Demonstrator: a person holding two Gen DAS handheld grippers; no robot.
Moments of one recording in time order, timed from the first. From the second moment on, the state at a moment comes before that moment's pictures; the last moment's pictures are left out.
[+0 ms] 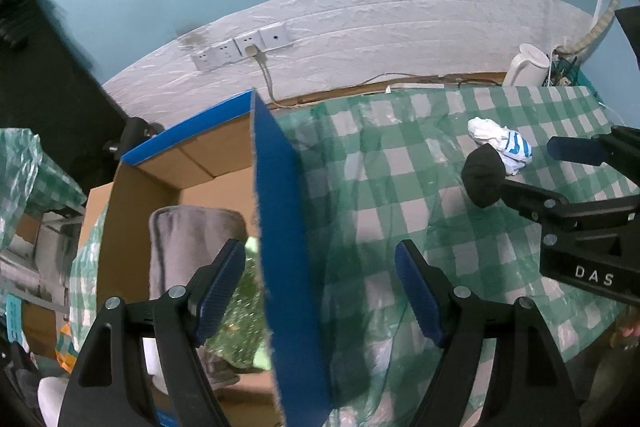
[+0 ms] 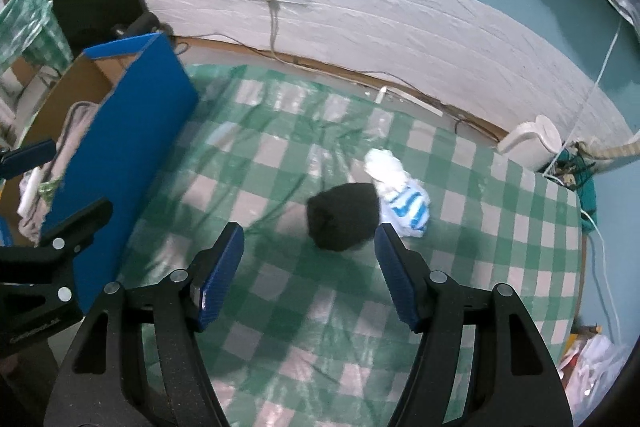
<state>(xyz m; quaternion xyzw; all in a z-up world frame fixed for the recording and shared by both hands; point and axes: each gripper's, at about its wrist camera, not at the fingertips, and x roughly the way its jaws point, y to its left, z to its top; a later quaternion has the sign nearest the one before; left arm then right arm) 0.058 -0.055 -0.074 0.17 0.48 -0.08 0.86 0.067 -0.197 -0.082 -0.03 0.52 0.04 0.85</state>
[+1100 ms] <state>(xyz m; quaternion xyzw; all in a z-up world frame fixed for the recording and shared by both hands) 0.149 -0.146 -0.141 0.17 0.52 -0.12 0.83 0.154 -0.275 -0.162 0.00 0.55 0.00 0.83</state>
